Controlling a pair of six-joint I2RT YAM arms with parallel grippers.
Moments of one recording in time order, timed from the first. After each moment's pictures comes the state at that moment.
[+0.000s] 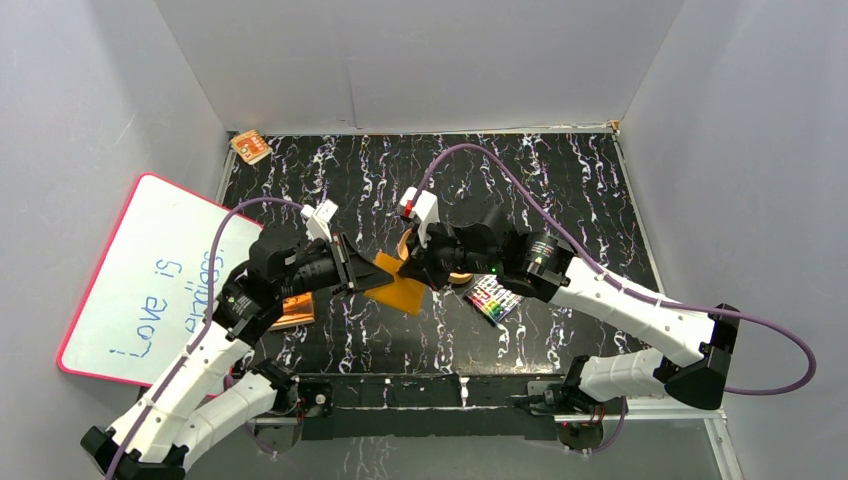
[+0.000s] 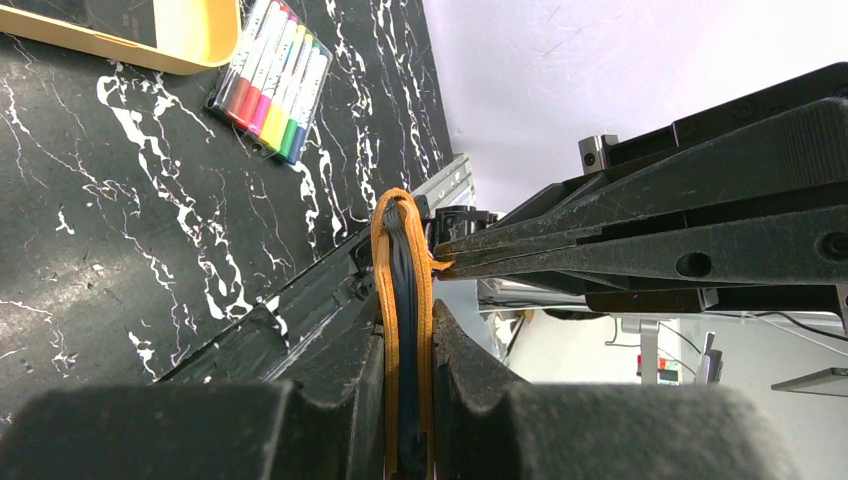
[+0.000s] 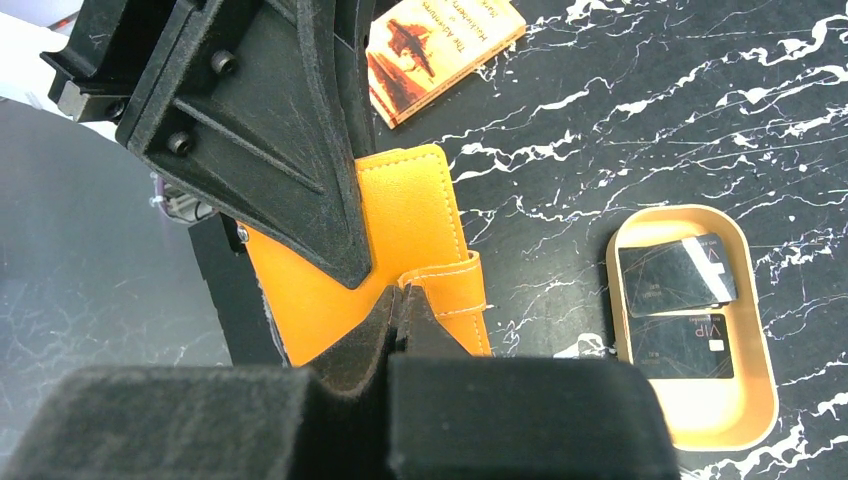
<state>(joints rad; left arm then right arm) -0.58 0.75 0.82 -0.43 0.51 -0.97 1.10 1.25 1.29 -0.50 -0.19 0.11</state>
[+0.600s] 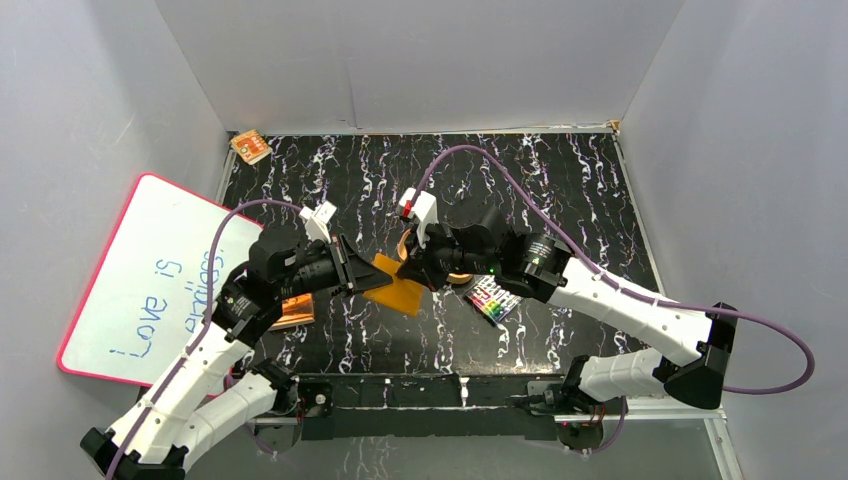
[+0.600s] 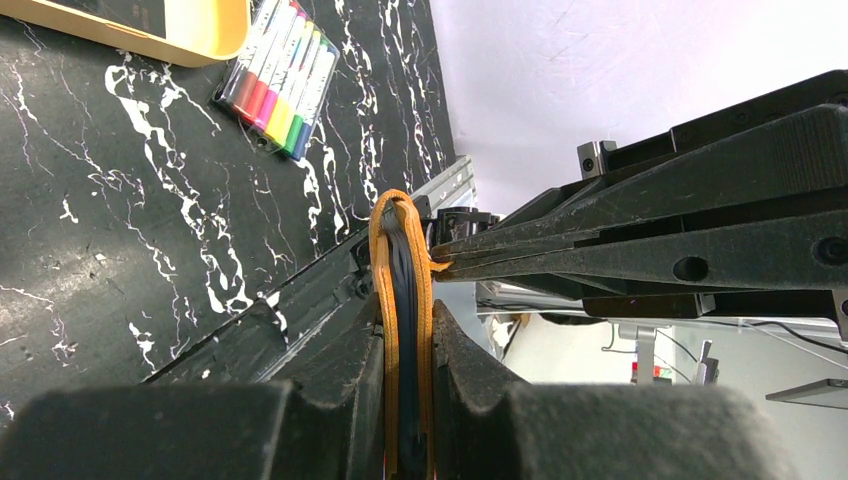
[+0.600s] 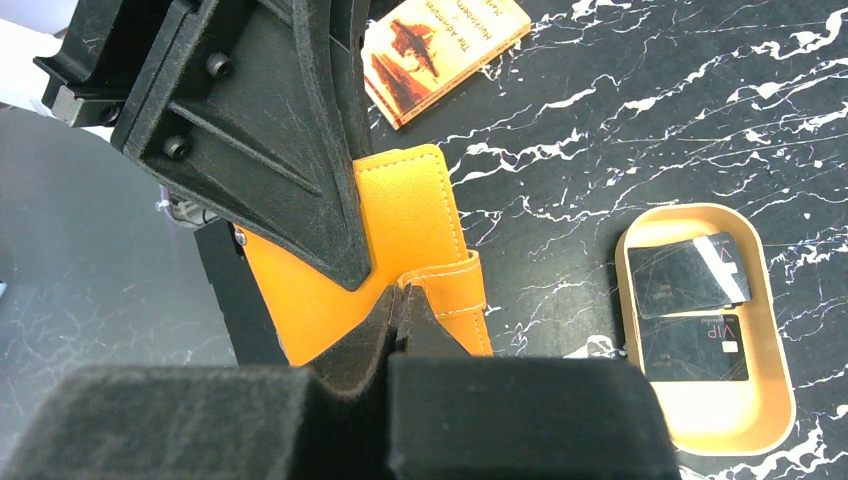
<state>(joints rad) -0.58 0.74 0.82 -0.45 0.50 -0.99 1.11 1.26 1.28 -0.48 -0.19 0.13</state>
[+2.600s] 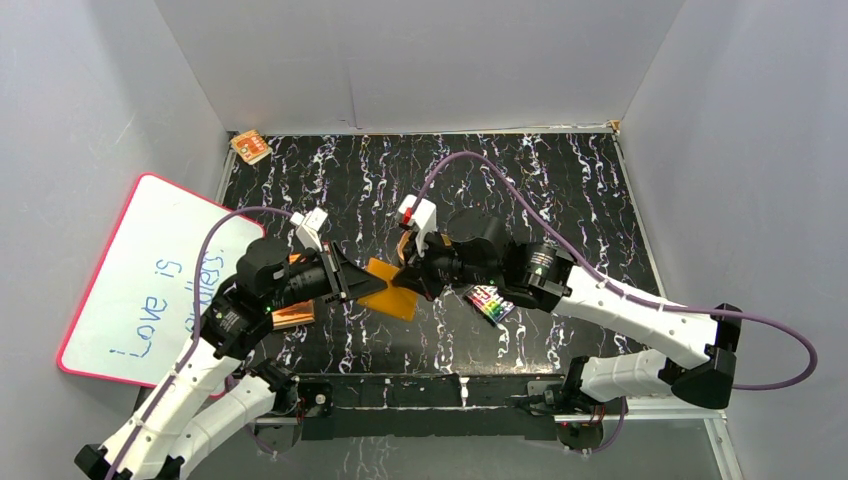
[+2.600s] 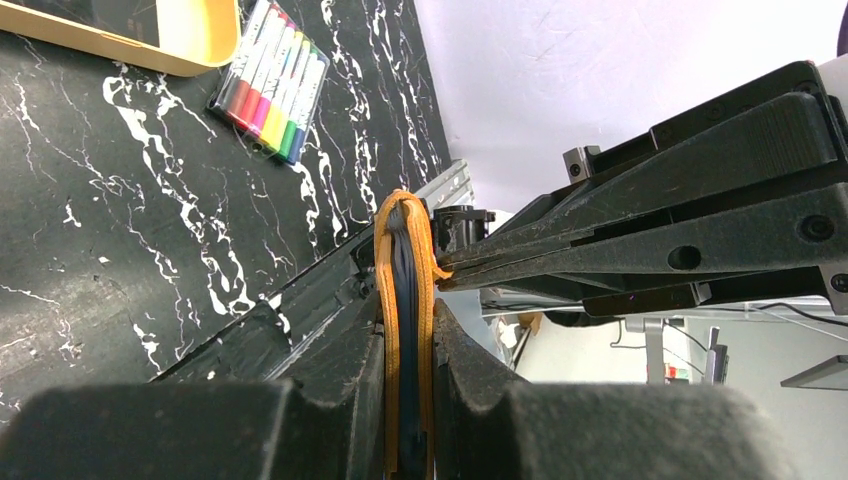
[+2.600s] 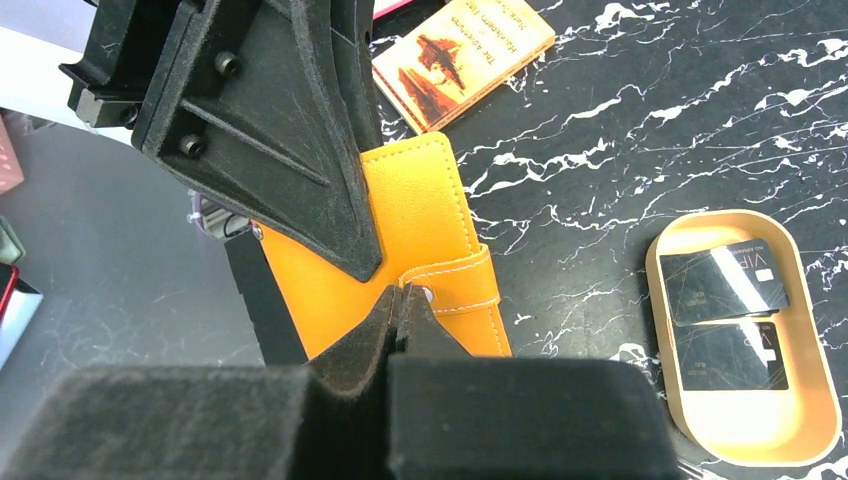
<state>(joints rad) -0.58 0.65 0.80 -0.47 0.46 -0.97 1.17 1.23 1.26 -0.45 -0.14 0.18</state>
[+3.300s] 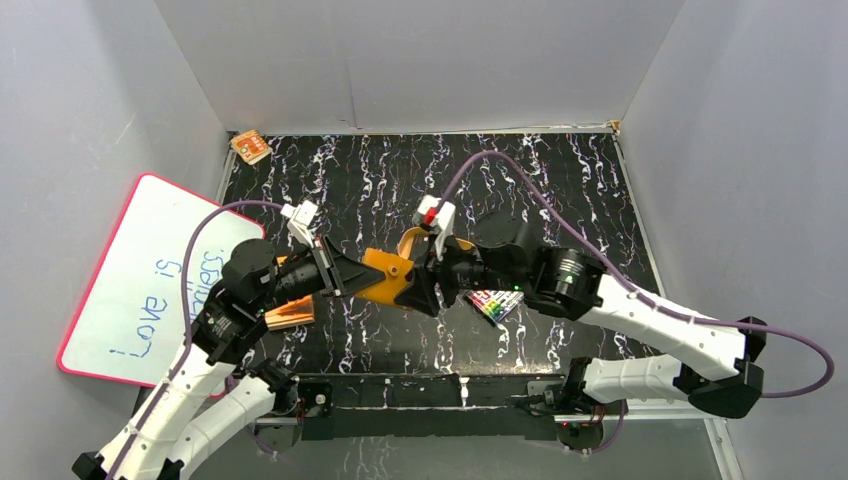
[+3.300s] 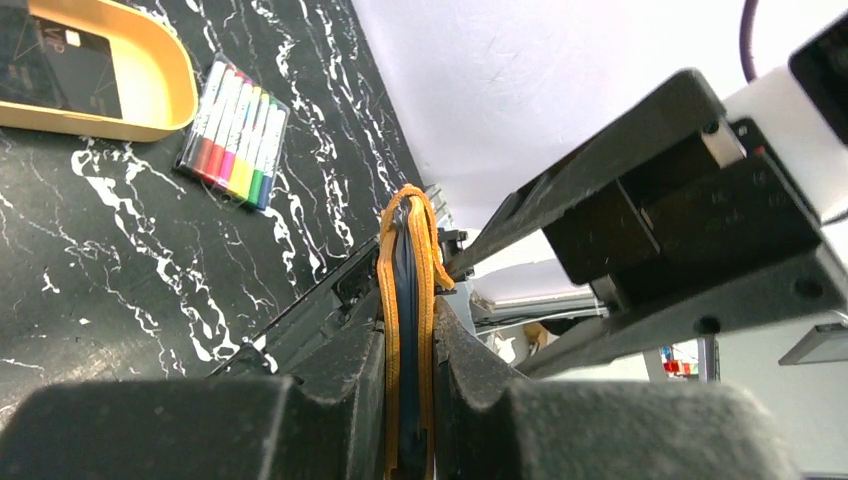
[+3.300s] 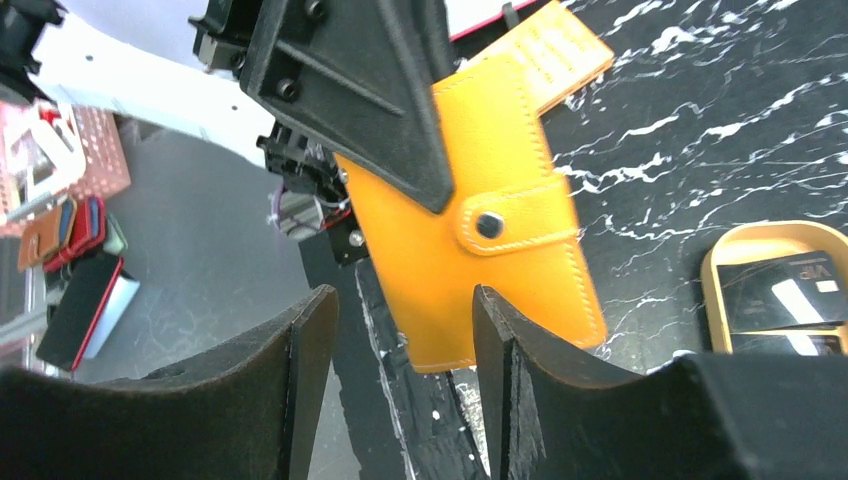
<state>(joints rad) -0.58 0.63 0.82 -0.39 0.46 -0.95 1.19 1.14 1.26 -0.47 -0.21 0.25</state>
